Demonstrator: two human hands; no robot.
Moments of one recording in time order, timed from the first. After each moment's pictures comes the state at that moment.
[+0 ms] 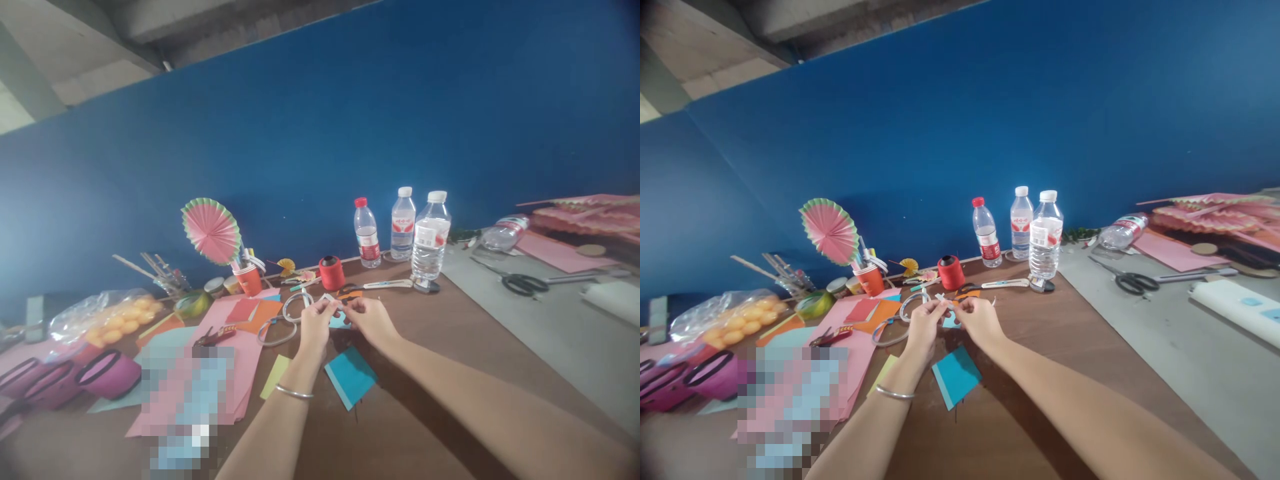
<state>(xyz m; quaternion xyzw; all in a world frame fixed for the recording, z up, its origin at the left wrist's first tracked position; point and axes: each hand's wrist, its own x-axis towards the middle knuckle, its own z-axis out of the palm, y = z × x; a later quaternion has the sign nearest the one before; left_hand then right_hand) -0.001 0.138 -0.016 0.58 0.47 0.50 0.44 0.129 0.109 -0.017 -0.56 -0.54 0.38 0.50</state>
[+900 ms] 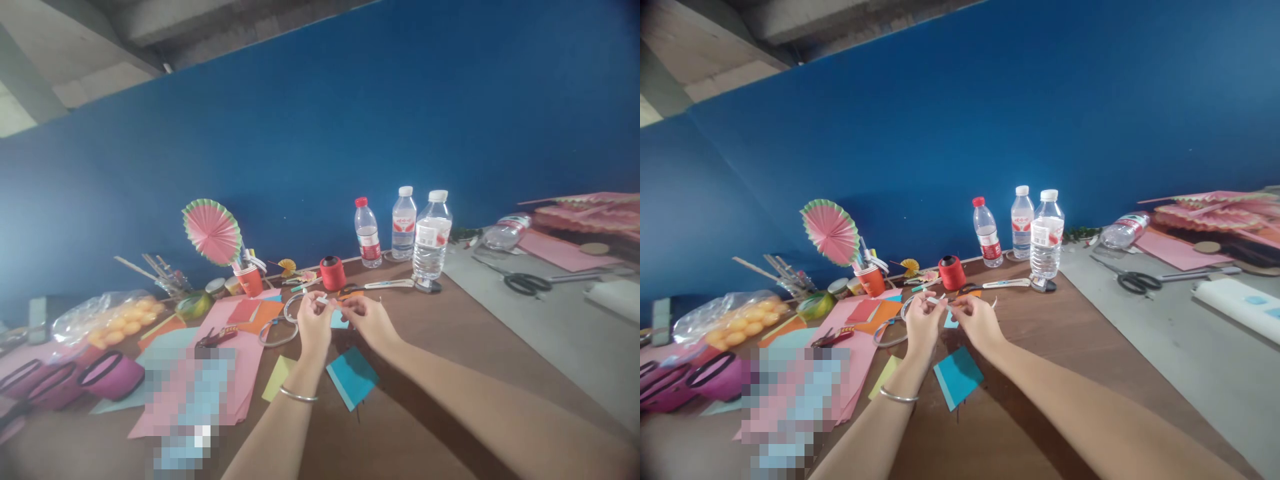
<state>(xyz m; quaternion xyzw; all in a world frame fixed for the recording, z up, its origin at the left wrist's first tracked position) 0.003 0.130 -0.004 0.55 0.47 0.59 0.36 0.125 0.107 -0.020 -0.51 -0.54 0.39 0.54</state>
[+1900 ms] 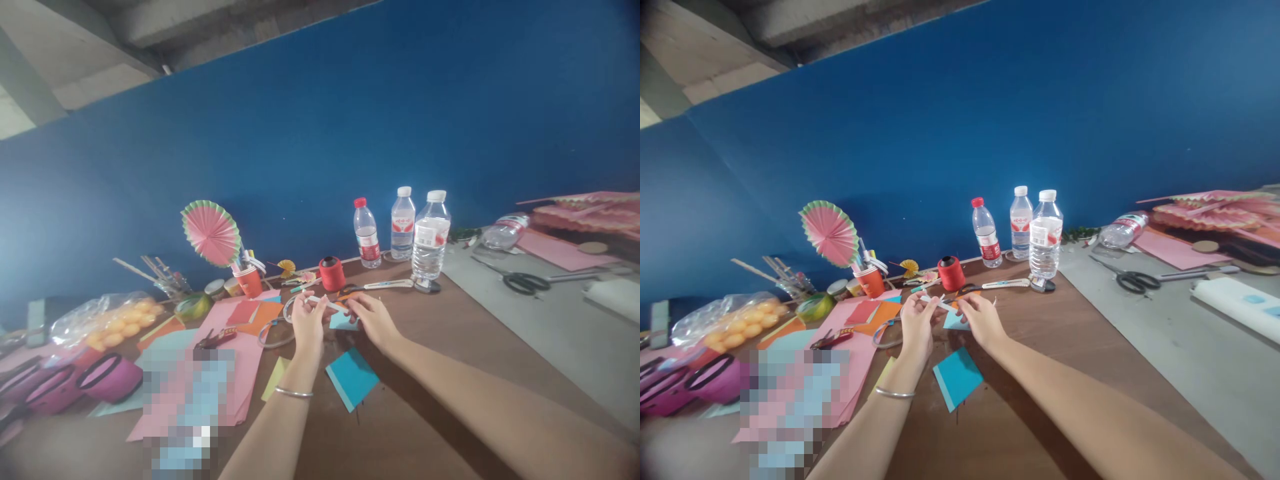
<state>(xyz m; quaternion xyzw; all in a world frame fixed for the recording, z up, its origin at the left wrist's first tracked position) -0.001 0.137 -0.007 0.44 0.45 0.62 0.47 0.131 0.116 -0.025 -0.49 -0.52 0.42 0.56</state>
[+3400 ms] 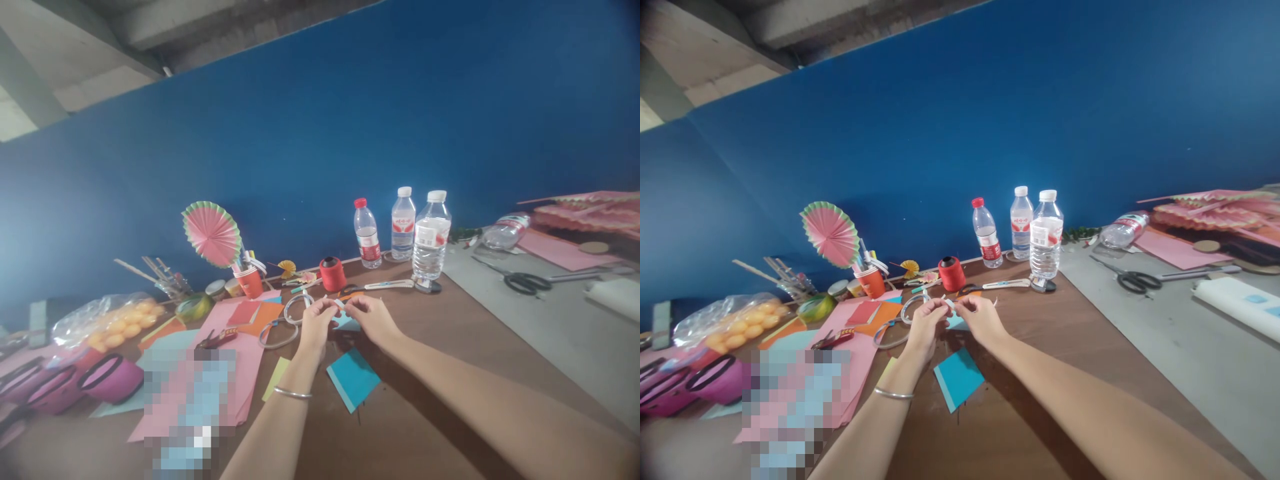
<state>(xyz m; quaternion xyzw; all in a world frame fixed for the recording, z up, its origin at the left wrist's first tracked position) -0.002 0.136 -0.011 0.53 0.44 0.49 0.54 0.132 0.114 -0.019 -0.50 -0.57 0.36 0.55</state>
